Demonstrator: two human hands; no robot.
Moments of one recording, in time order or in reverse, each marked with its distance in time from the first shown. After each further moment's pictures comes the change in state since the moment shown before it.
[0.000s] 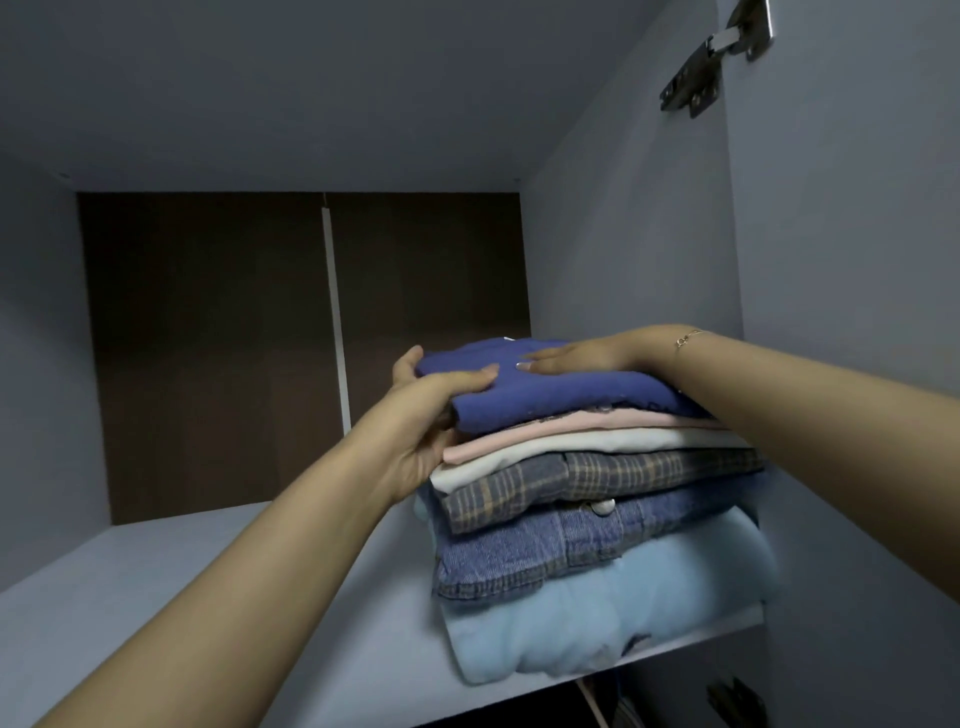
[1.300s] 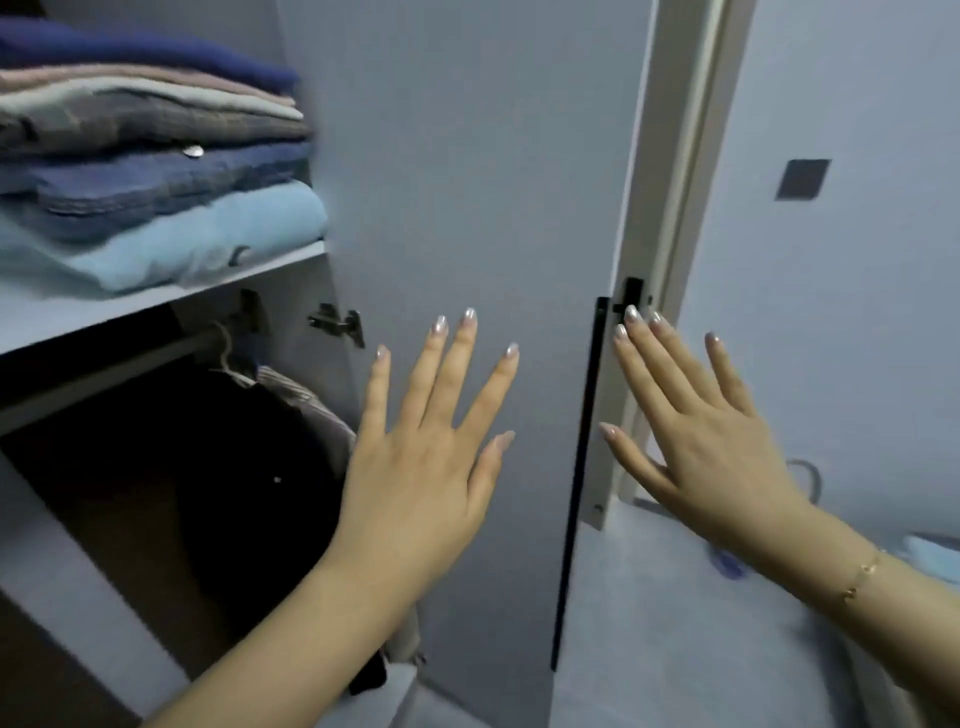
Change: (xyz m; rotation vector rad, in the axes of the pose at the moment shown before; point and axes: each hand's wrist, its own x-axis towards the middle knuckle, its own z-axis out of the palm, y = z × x) left_hand -0.368 -0.187 -0.002 1.359 -0.647 1.182; right_hand -0.542 -0.180 0.293 -0.637 0.476 0.893
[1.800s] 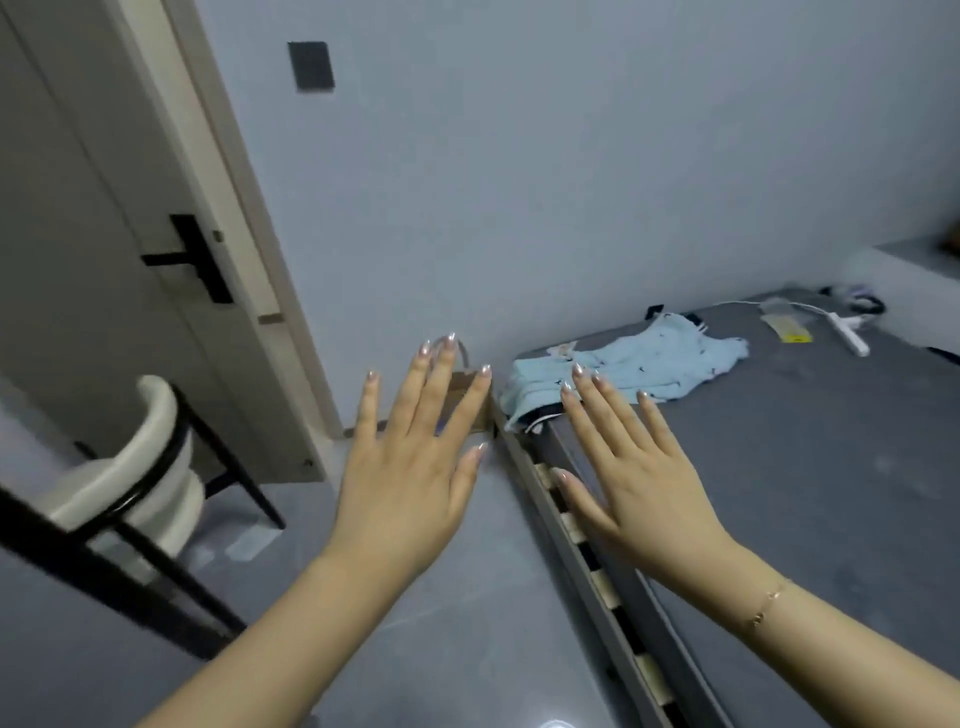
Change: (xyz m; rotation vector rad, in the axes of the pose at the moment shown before) left_hand 0.074 0.399 0.046 -0.483 -0.110 0.573; right_hand -0.317 0.232 -0.050 -0.291 -0.322 0.602
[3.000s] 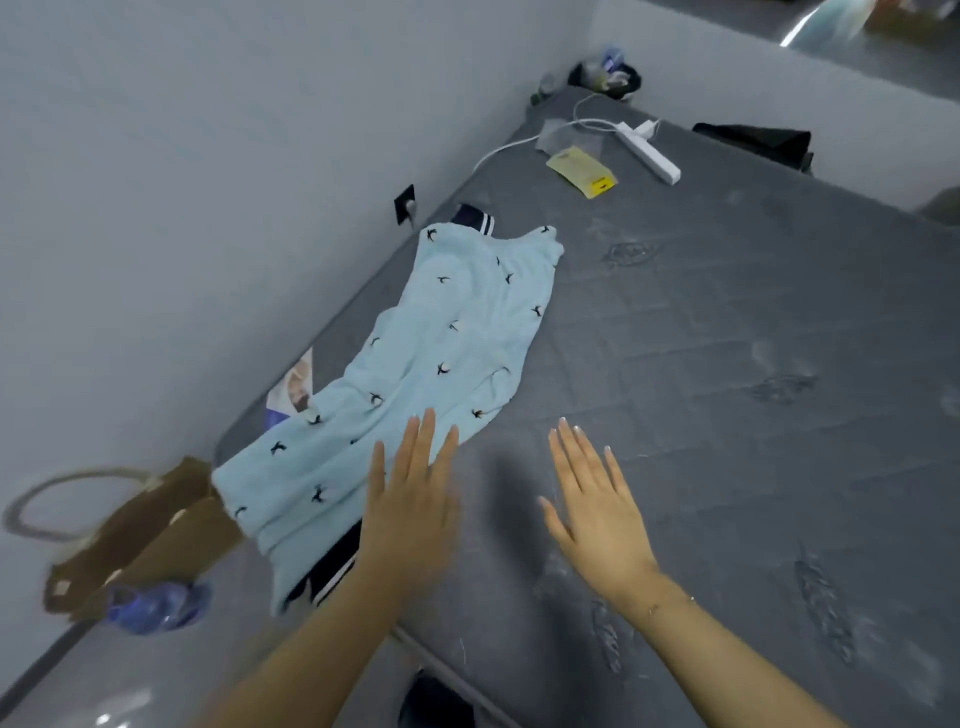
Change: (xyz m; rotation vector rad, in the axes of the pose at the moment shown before) left_hand 0.522 0.267 0.607 -0.372 -0.507 0.533; right_hand 0.140 0.463 0.494 0.108 -0.567 0.863
